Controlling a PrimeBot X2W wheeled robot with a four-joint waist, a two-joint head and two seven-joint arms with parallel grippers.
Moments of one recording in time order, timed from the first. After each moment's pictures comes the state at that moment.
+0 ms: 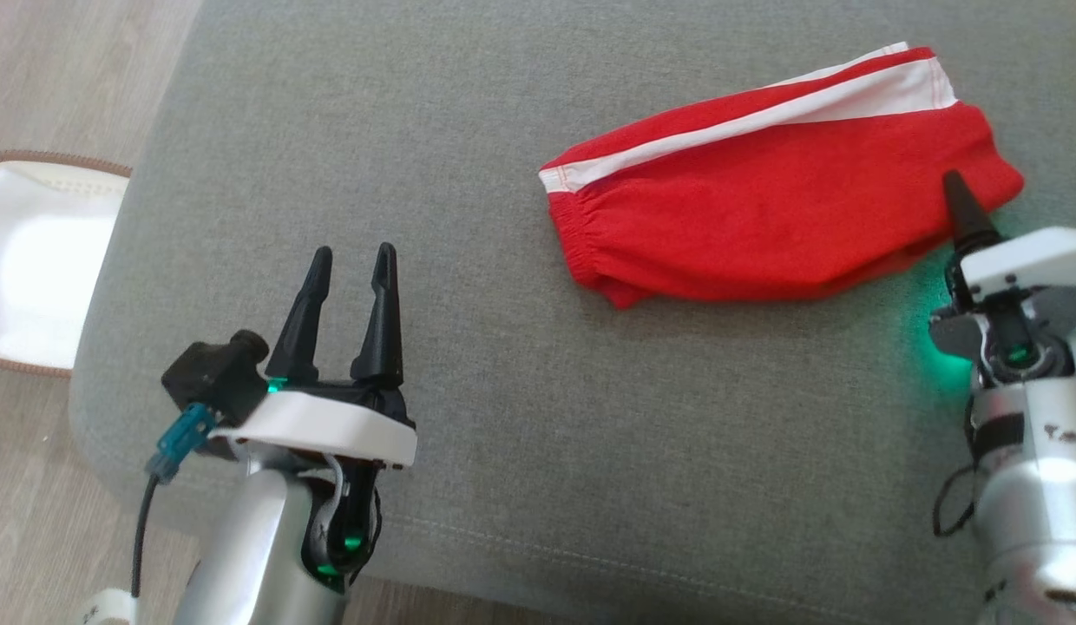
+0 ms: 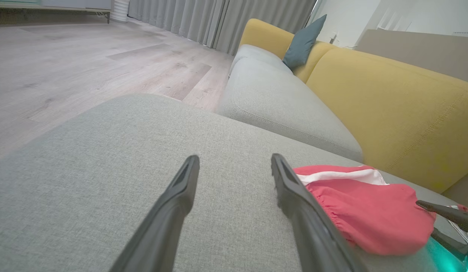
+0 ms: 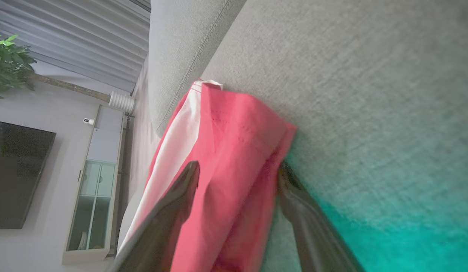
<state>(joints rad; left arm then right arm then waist) -0.21 0.04 -0.28 0.17 -0.43 0.01 -0.25 -0.64 -0.08 -0.33 0.81 0.80 0.13 0.26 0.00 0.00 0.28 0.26</state>
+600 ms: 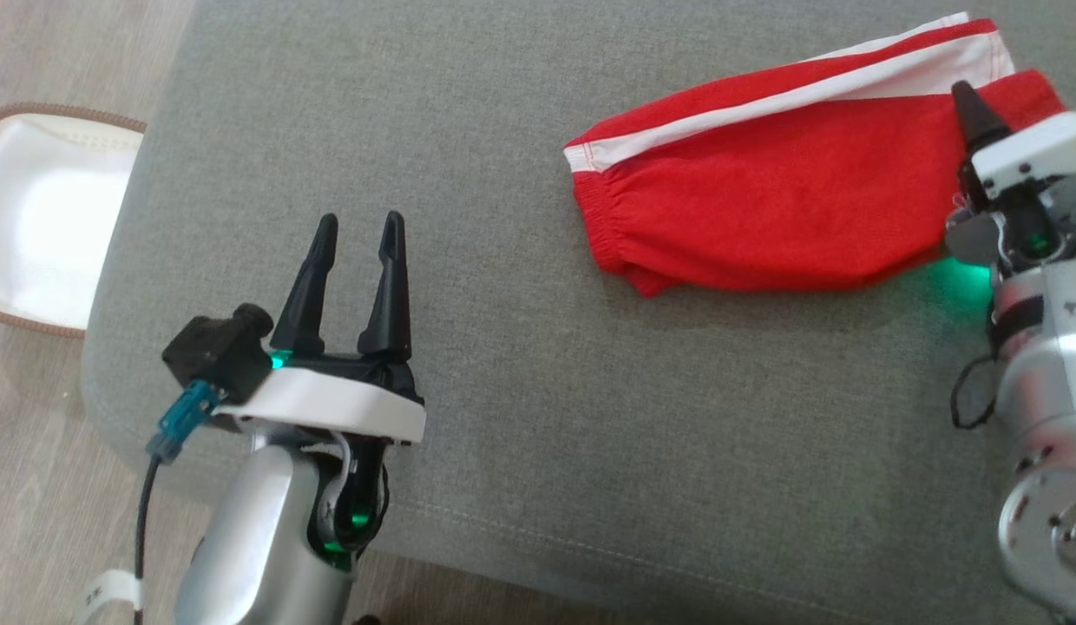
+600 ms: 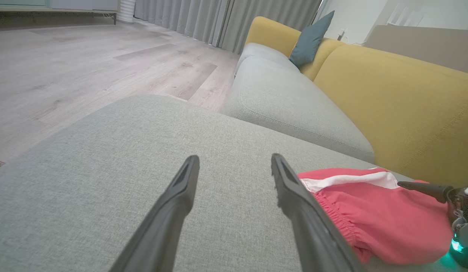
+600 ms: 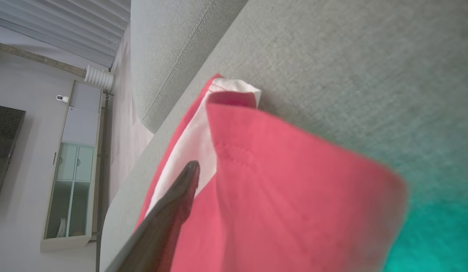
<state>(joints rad) -0.25 0.04 -0.30 0.15 -0.43 0.03 -0.25 -0.96 -0.11 -0.51 1.12 0.50 0.13 0.28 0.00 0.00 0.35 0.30</state>
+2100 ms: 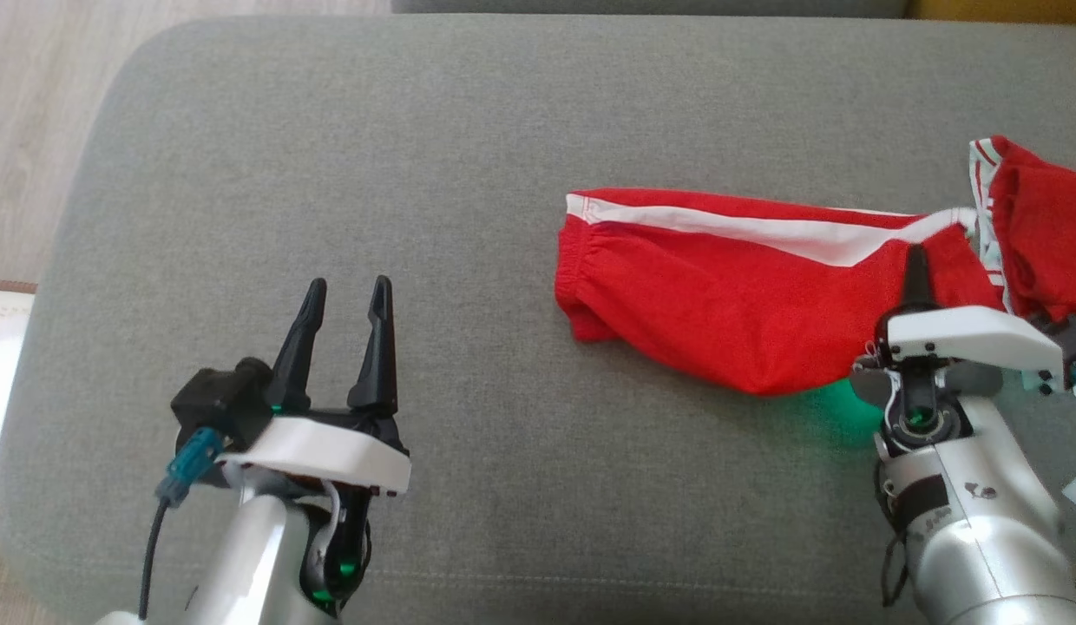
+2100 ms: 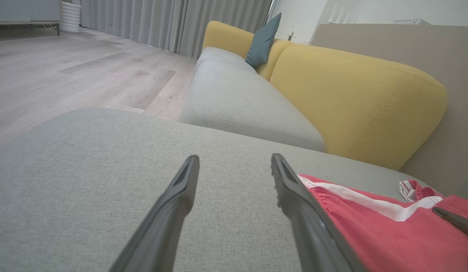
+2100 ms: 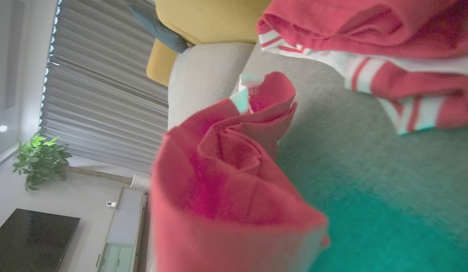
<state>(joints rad) -0.17 0.04 -0.26 0.19 -0.36 0.01 -0.26 -0.56 -0.06 -0.03 0.89 1.11 0.13 -0.14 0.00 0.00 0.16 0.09</state>
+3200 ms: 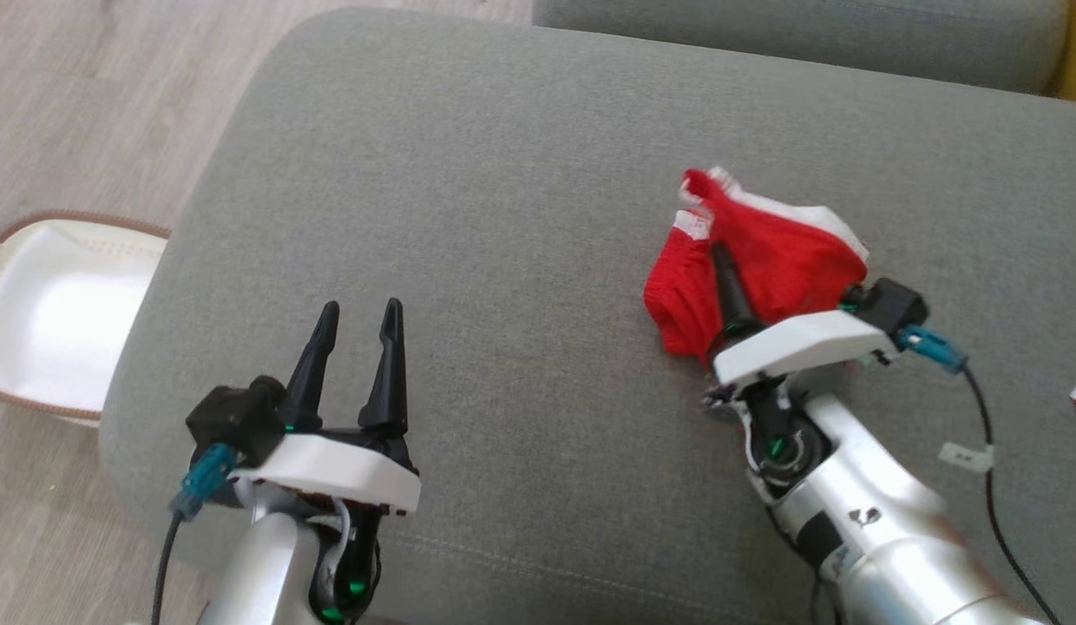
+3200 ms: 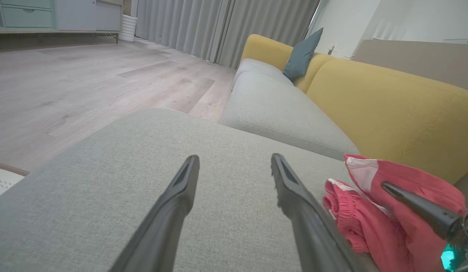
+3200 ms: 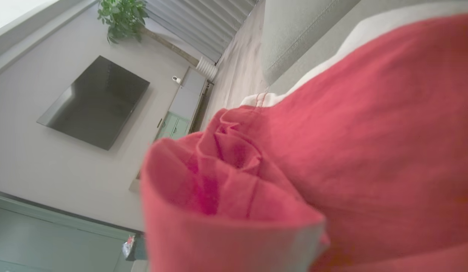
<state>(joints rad) -0.14 0.04 -0.28 0.20 -0.38 0.02 -0.26 -0.56 -0.07 0.55 0.76 1.28 0.13 -0.22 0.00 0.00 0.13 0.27</state>
